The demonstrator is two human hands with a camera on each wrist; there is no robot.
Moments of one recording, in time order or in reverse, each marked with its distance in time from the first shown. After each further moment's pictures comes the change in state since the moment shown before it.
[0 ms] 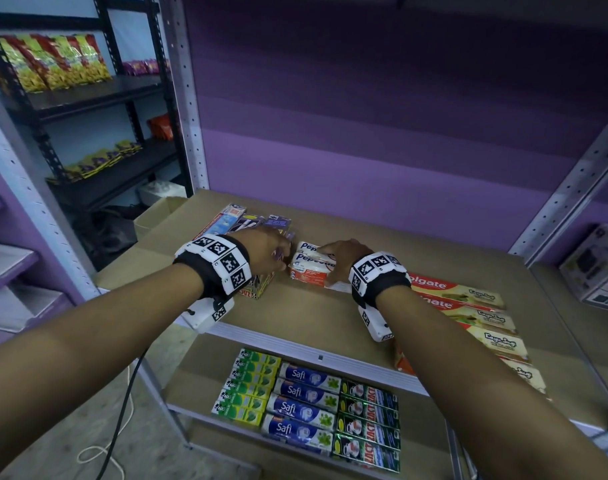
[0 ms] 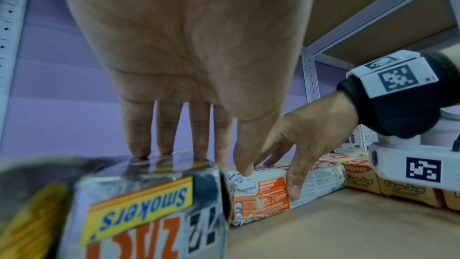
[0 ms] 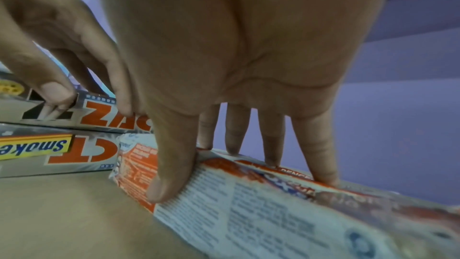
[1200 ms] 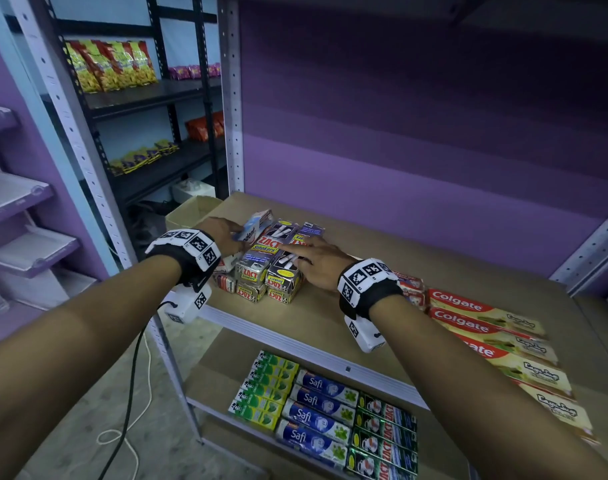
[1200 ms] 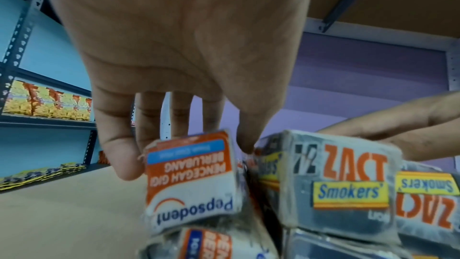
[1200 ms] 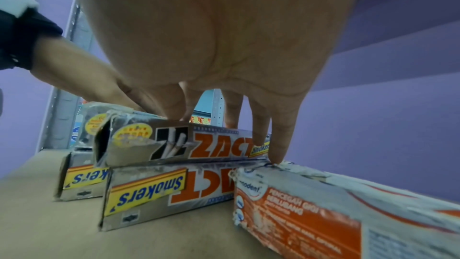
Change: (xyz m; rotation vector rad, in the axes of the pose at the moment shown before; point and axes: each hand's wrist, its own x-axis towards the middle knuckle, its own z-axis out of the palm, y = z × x) left_hand -0.026 -0.127 0.012 -0.156 0.075 -0.577; right_hand 0.004 -0.097 0.004 0.044 -0.055 -0.237
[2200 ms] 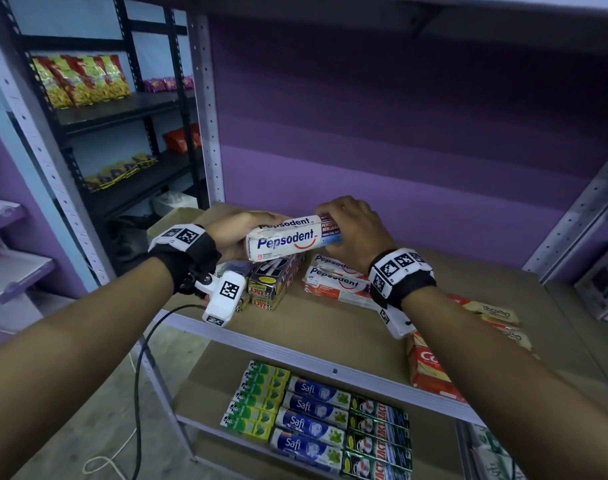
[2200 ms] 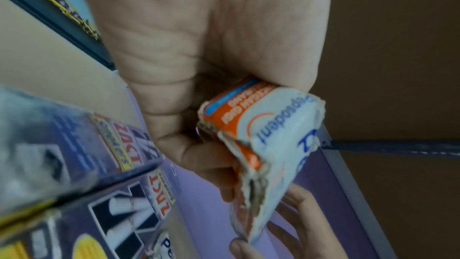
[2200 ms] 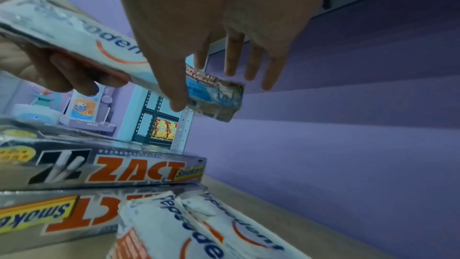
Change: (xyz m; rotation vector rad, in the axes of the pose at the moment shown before) left_hand -0.056 0.085 -0.047 -1.243 -0.509 0.196; right_hand -0.040 0.051 -0.055 -0.158 0.607 -0.112
